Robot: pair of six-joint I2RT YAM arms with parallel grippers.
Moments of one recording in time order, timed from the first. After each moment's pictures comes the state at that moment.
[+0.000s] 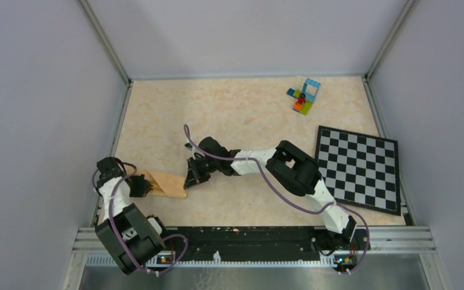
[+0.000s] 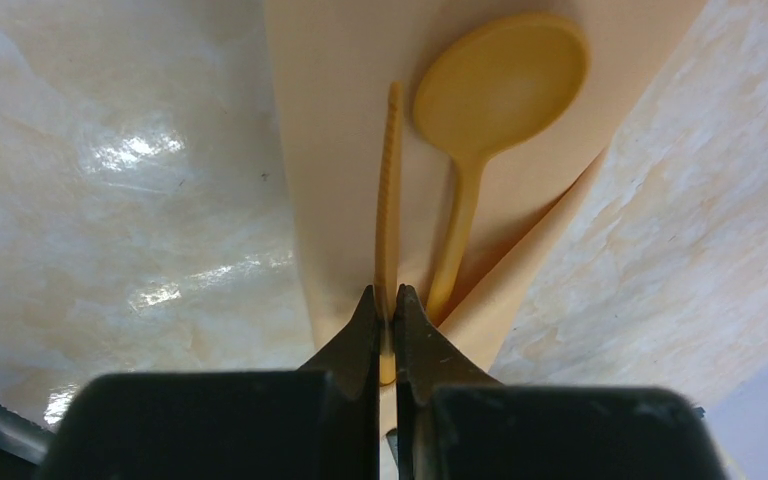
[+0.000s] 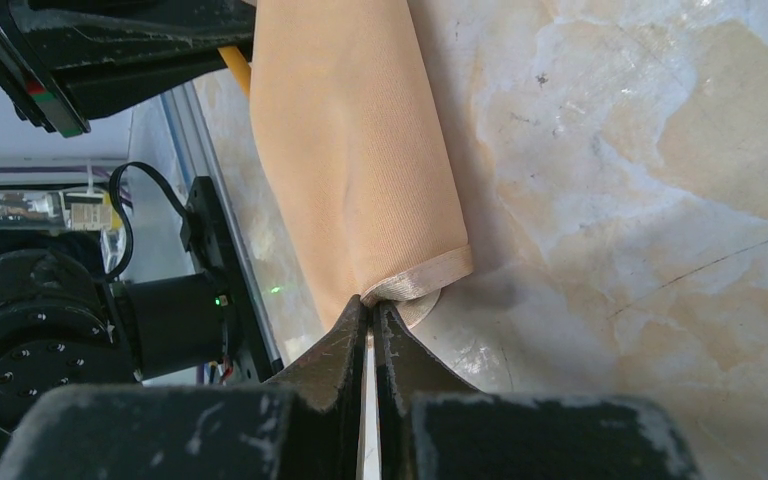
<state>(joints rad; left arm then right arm) 0.64 1.08 0.53 -0.65 0.17 -0.94 1.04 2.30 1.51 0.18 -0.58 0.71</state>
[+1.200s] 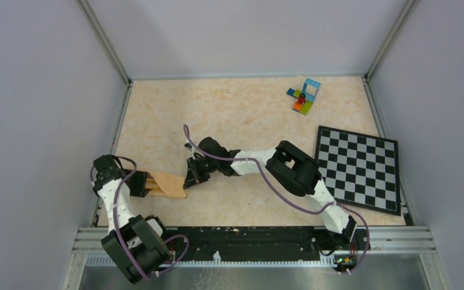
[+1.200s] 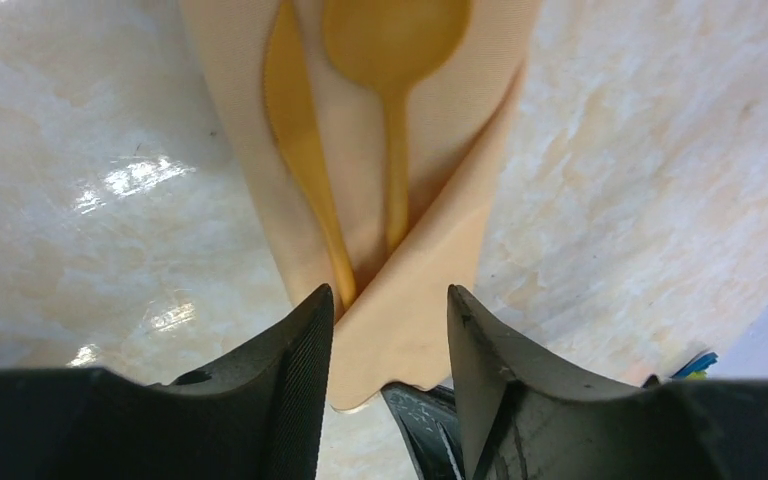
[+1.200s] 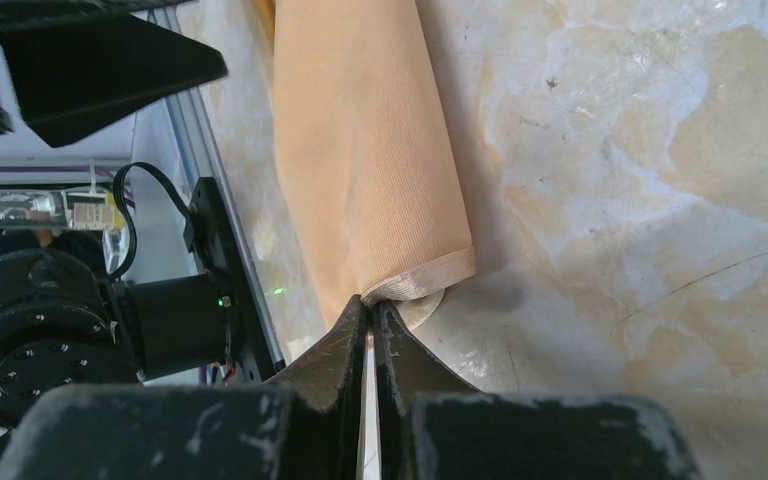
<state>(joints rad) 0.64 1.01 0.56 -0.73 0.24 -0.86 1.04 2.30 1.51 0.19 -0.58 0.72</state>
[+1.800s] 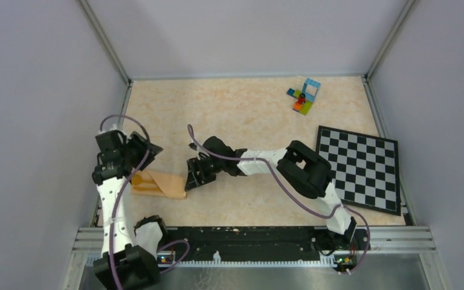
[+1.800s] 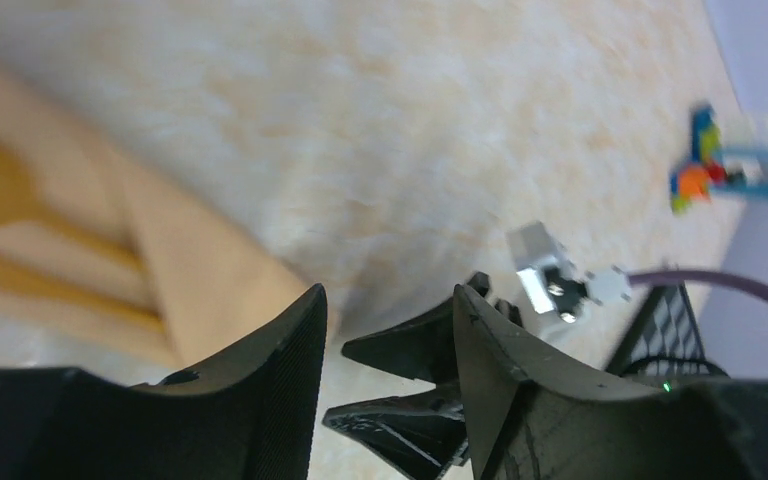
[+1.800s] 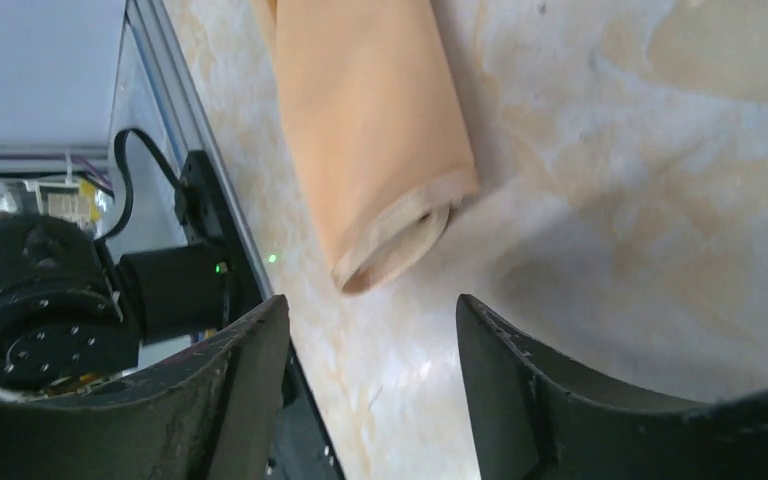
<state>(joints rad) 0.45 0.90 0.81 -0.72 0.37 -0.56 1.04 2.20 1.43 0.14 -0.53 0.67</state>
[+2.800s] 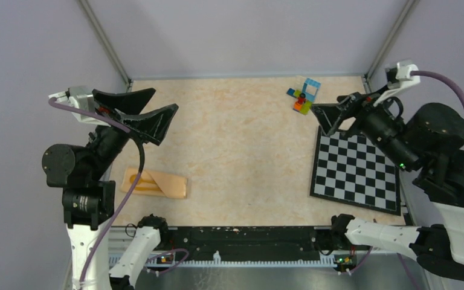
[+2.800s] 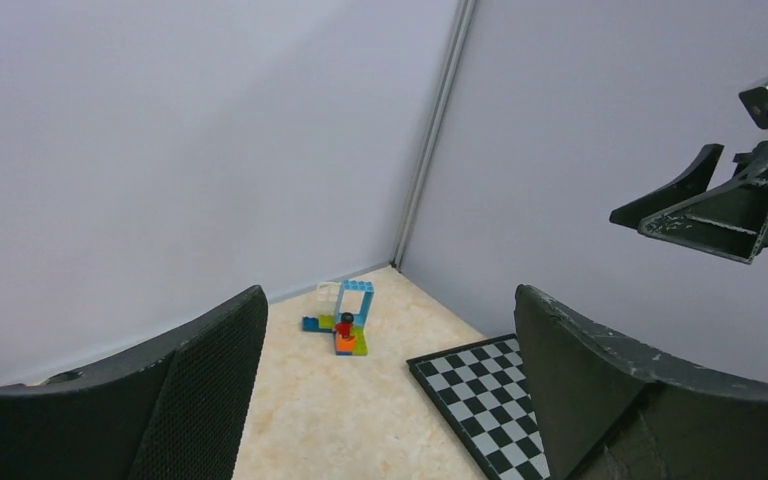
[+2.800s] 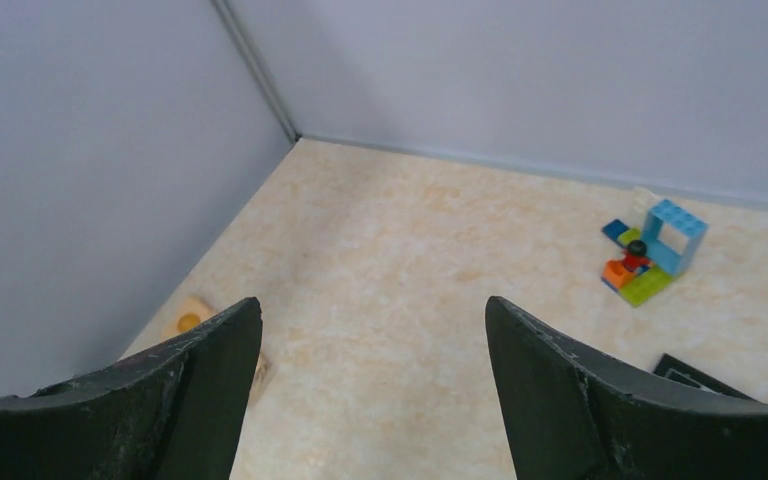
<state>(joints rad) -0.08 0.72 1.35 -0.16 0.58 -0.51 0.89 0.97 1.78 -0.85 0.35 0.28</state>
